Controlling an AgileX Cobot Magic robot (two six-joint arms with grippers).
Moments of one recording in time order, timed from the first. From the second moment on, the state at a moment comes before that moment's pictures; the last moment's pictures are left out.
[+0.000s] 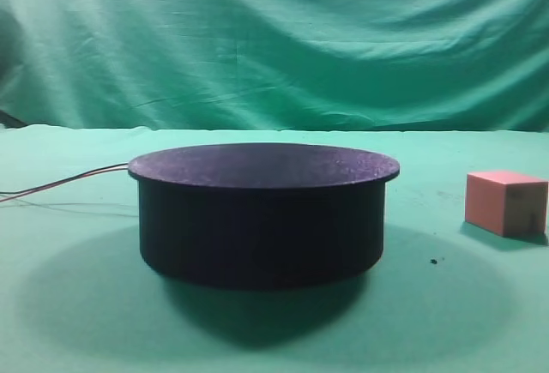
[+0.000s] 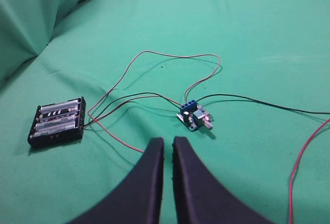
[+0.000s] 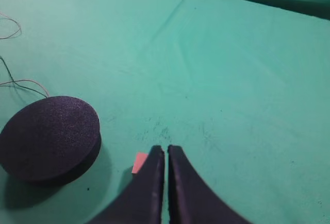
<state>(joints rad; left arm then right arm) 0.03 -0.02 0.03 0.22 0.37 -0.08 0.50 0.44 -0.58 -0.06 0.76 0.11</state>
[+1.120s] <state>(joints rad) 0.03 -0.02 0.03 0.22 0.37 -0.08 0.15 -0.01 0.03 -0.03 0.36 0.00</state>
